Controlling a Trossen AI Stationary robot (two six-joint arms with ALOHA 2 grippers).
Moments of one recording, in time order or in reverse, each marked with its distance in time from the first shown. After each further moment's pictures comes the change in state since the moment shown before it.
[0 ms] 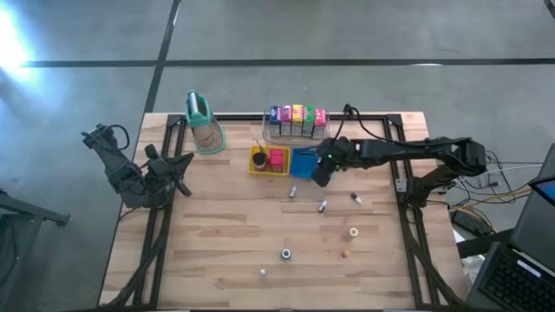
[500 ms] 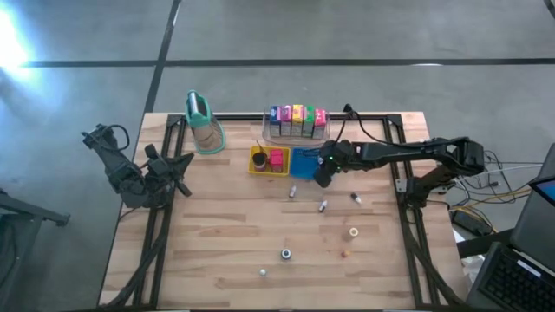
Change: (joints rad) left arm 0.000 0.000 -0.001 0.000 0.000 0.000; right arm -0.027 0.017 -0.102 0.107 0.000 0.003
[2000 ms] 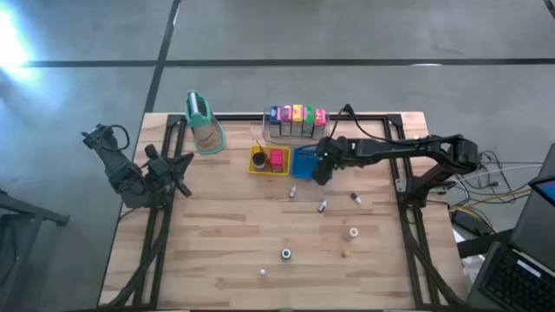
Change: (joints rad) left arm 0.000 0.000 0.000 0.000 0.000 0.000; right arm -0.023 0.060 0.080 -0.069 0.002 -0.066
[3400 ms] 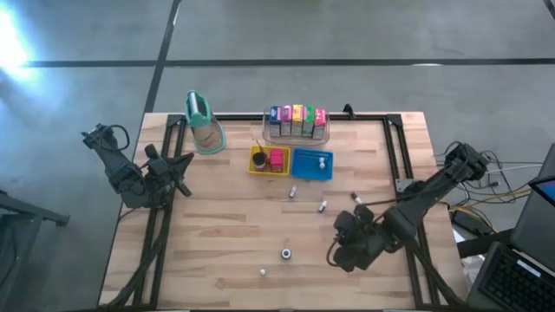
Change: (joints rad) left arm 0.000 0.000 0.000 0.000 0.000 0.000; right arm 0.950 -0.018 0.394 -0.535 0.144 0.861
